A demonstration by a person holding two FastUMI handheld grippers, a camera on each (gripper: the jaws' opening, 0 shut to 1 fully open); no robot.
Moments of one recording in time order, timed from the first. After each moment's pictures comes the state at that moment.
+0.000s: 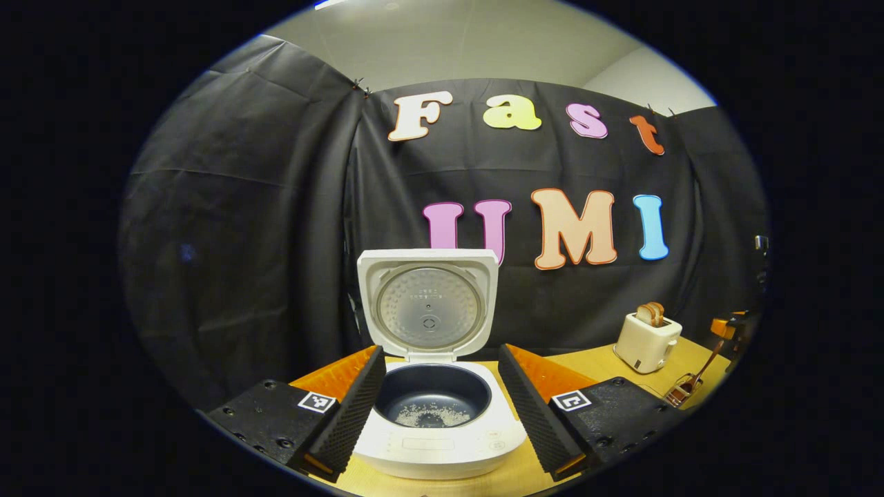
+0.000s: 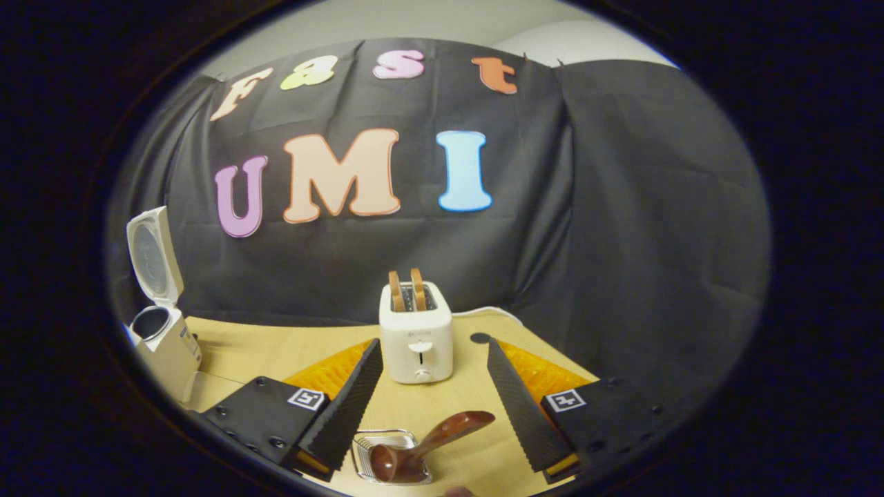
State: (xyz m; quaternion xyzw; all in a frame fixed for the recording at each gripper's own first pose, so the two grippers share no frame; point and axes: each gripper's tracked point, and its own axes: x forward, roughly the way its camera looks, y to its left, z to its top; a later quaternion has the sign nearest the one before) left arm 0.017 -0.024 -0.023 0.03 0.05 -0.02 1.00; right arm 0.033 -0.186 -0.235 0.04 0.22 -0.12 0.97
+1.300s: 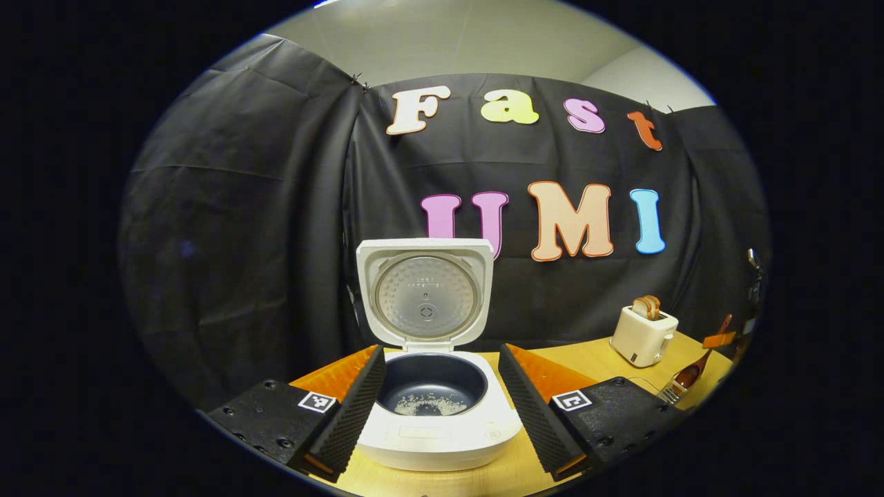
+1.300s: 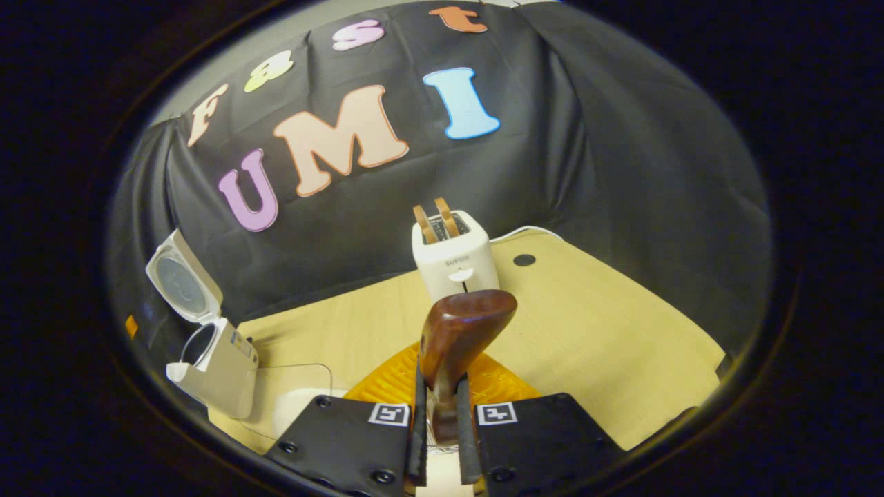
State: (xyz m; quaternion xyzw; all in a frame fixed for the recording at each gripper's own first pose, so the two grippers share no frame) left arm 0.007 -0.031 -0.034 0.02 0.07 -0.03 1.00; right arm 0.006 -0.132 -0.254 0.16 0.30 -0.06 0.94
